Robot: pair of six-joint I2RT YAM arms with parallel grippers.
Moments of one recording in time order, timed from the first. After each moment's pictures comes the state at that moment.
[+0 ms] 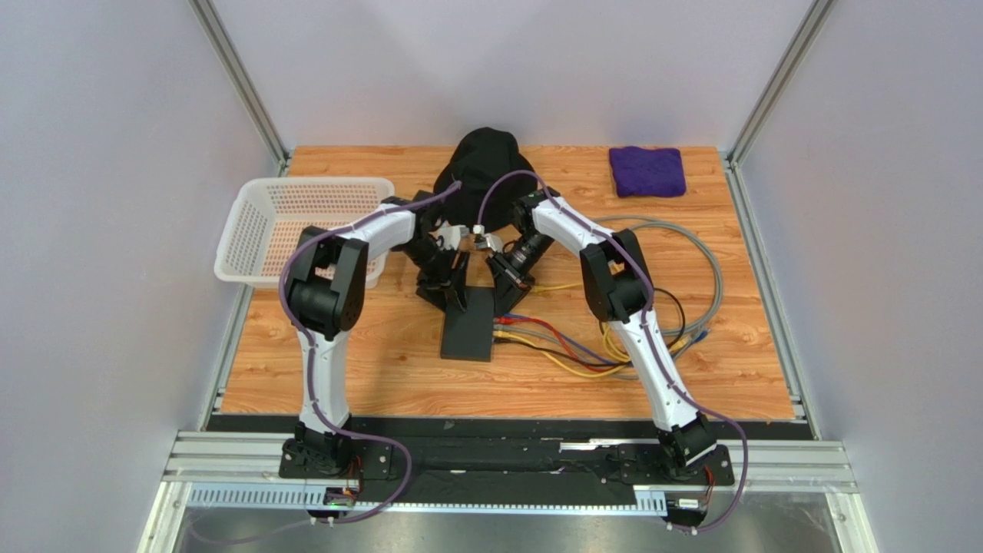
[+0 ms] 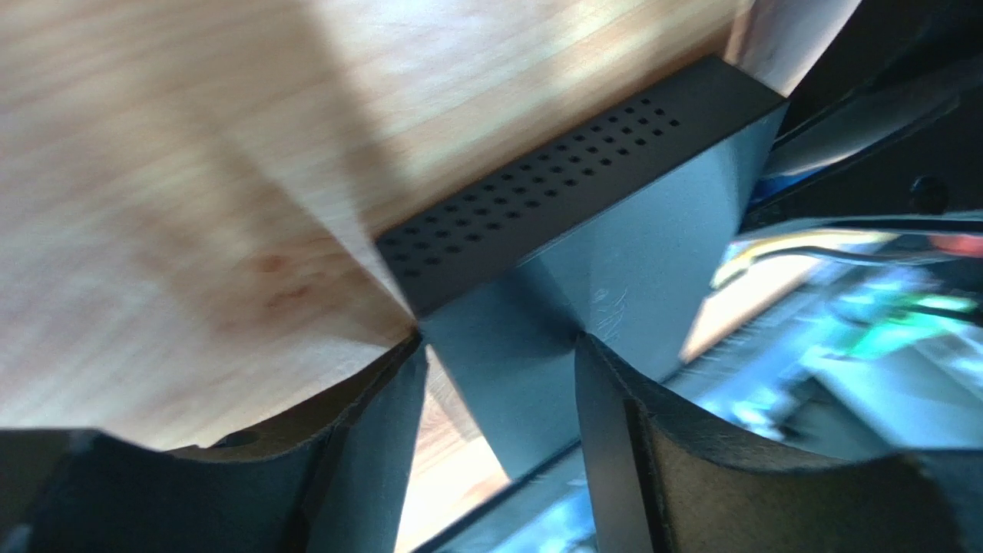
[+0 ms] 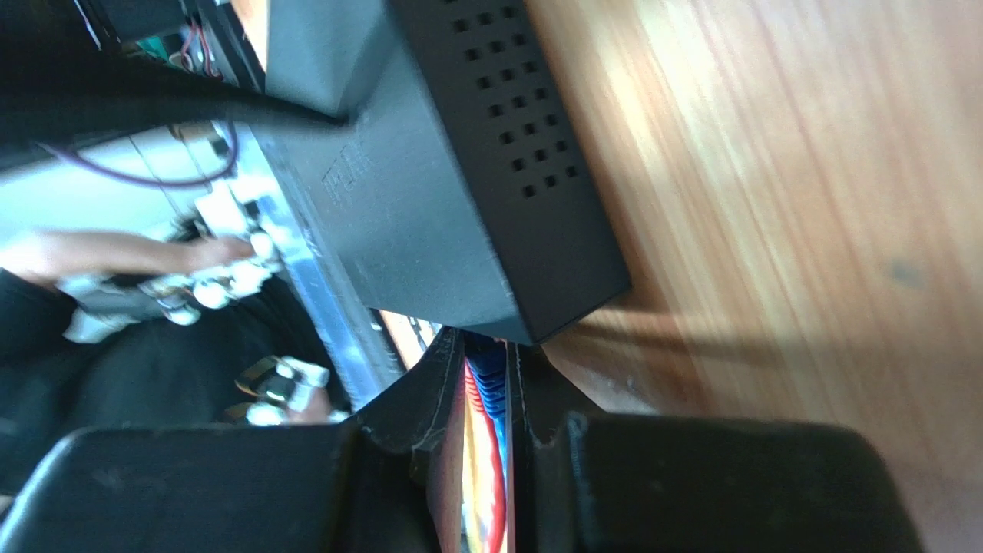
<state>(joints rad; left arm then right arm) -0.33 2.12 1.49 -0.91 0.56 -0.09 0.49 2.64 2.25 -1.43 -0.92 -0.42</state>
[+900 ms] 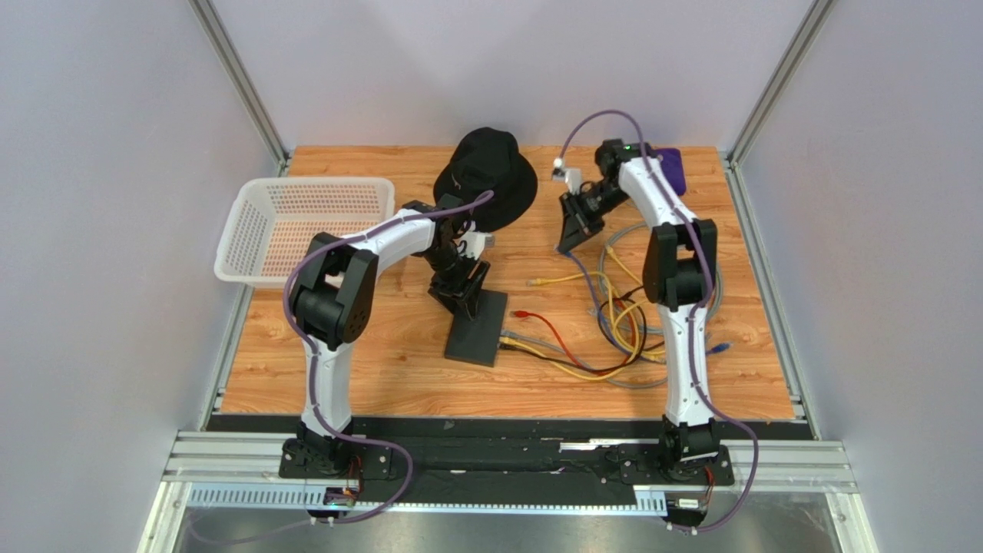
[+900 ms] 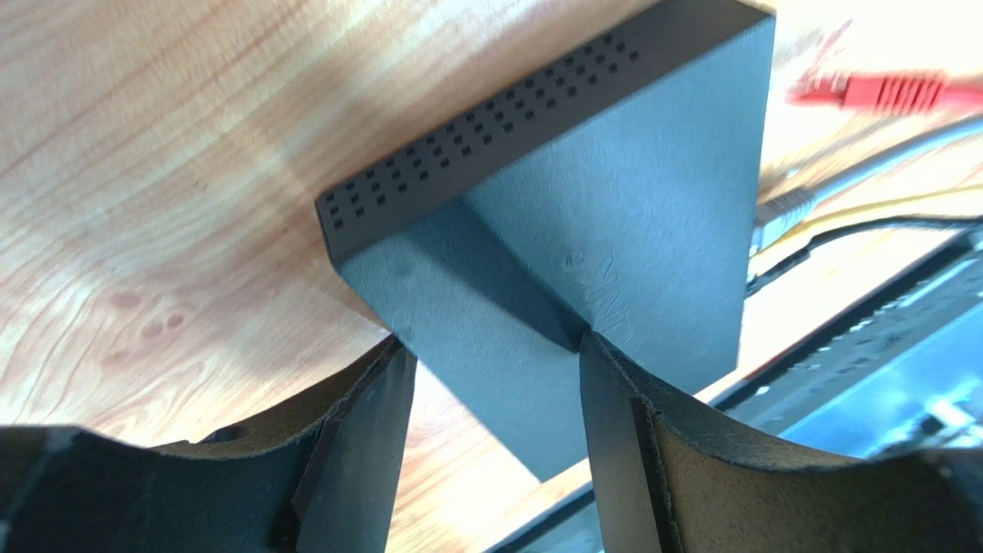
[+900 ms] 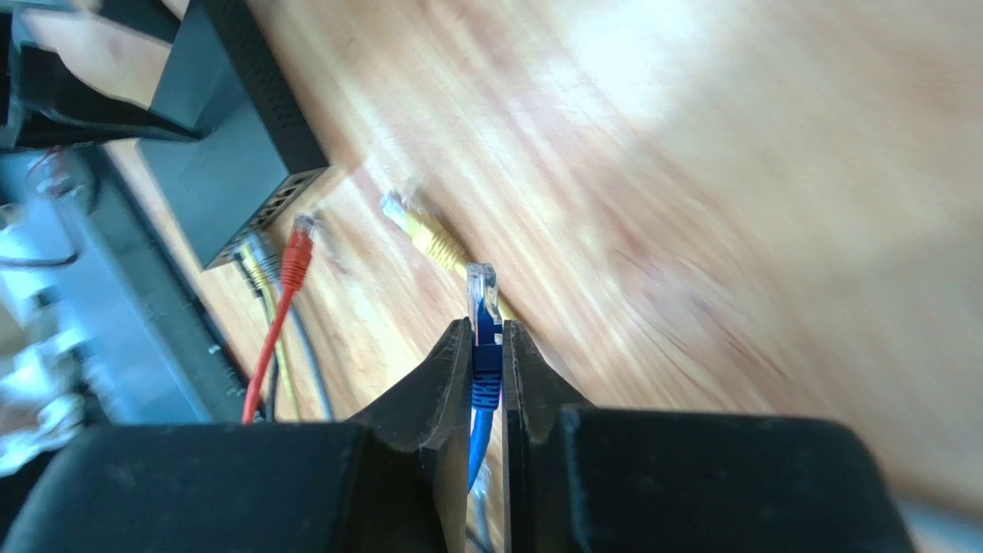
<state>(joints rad) -0.47 2.07 1.50 -0.92 0.42 0.04 0.18 2.48 2.25 -1.33 -0.77 -0.48</state>
